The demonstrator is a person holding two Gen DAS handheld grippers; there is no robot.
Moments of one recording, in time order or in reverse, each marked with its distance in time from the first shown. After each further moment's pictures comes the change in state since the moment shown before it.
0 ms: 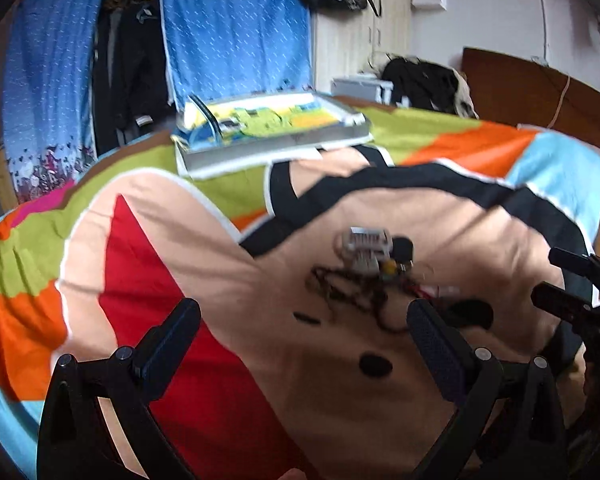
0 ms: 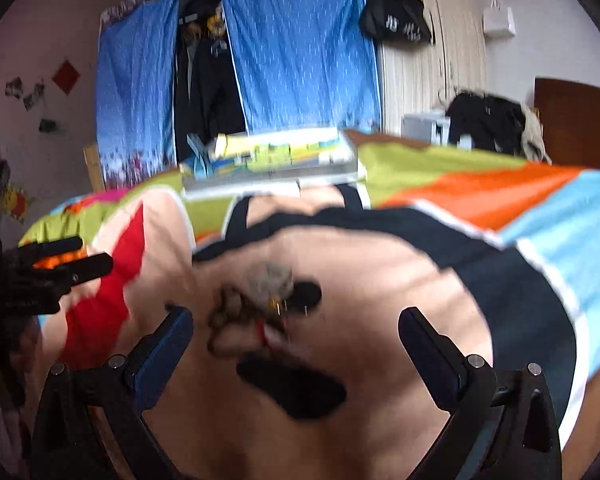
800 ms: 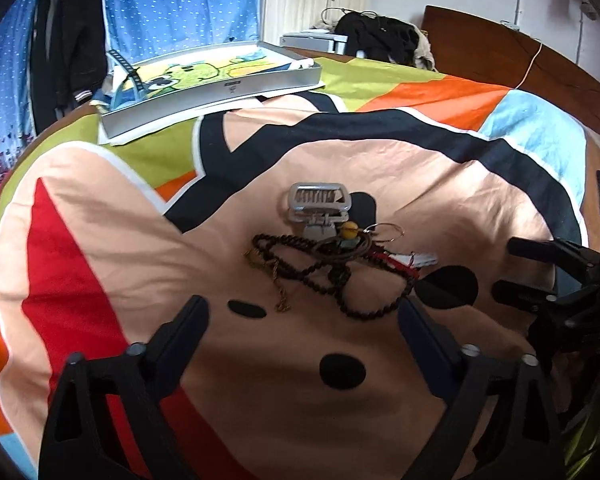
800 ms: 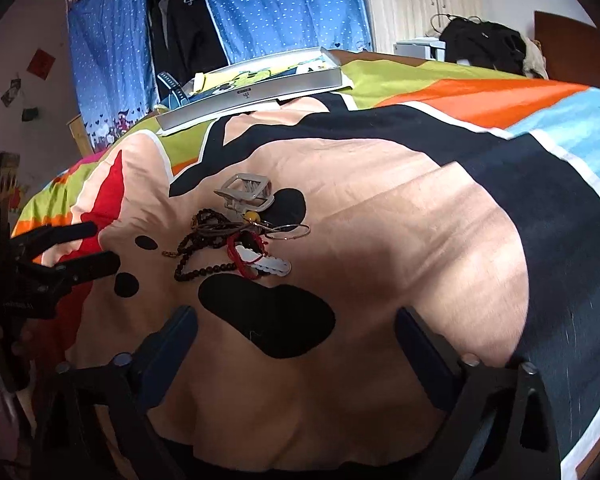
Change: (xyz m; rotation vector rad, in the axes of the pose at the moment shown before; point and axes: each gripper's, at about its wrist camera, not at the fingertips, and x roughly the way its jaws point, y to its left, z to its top) left arm 0.056 -0.009 0.003 0.060 0.141 -0.181; right arm 0.036 -0.025 -0.030 0.053 0.188 0.024
